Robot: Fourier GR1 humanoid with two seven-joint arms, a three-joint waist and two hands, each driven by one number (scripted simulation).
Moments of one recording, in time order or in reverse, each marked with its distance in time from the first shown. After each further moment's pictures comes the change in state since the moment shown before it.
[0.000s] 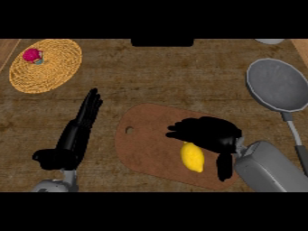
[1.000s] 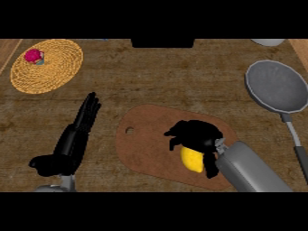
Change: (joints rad) left arm 0.042 -0.017 0.016 -0.024 -0.025 -0.032 -0.010; right arm -0.010 0.150 0.003 0.278 0.305 -0.148 -0.167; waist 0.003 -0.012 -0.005
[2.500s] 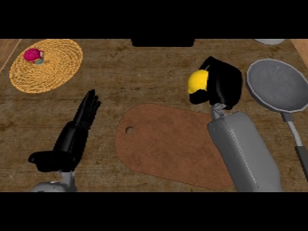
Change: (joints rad) left arm -0.023 -0.006 0.023 0.016 0.003 -0.018 0.005; right arm -0.161 0.233 -0.473 -0.013 0.202 -0.676 0.989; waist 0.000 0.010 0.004
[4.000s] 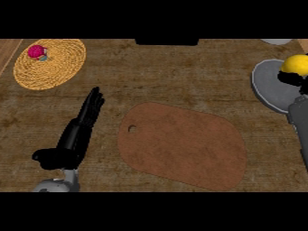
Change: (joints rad) left arm -0.022 -0.018 -0.010 -0.013 -0.016 -0.004 0.025; right arm -0.099 -0.380 -0.438 0.556 -0.267 -0.721 -0.353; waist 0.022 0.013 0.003
